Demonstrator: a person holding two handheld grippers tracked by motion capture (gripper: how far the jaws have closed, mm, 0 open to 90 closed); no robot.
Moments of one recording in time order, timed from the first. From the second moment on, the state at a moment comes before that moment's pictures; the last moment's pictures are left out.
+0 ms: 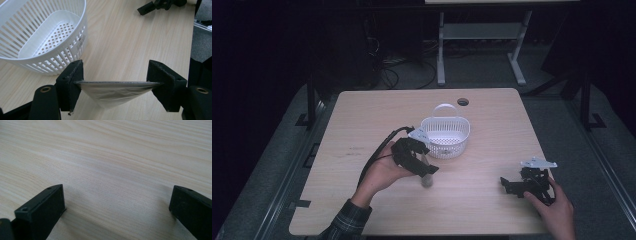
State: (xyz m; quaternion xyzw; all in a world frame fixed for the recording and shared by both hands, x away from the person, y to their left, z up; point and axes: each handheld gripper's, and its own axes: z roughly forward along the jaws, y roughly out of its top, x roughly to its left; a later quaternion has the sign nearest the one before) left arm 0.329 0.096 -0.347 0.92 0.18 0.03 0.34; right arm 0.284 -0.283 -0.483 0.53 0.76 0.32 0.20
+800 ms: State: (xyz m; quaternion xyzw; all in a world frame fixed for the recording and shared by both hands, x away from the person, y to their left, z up) left arm 0.346 0.107 -0.323 0.91 0.20 0.04 0.35; right arm 0.284 -0.283 -0.483 0.53 0.76 0.32 0.20
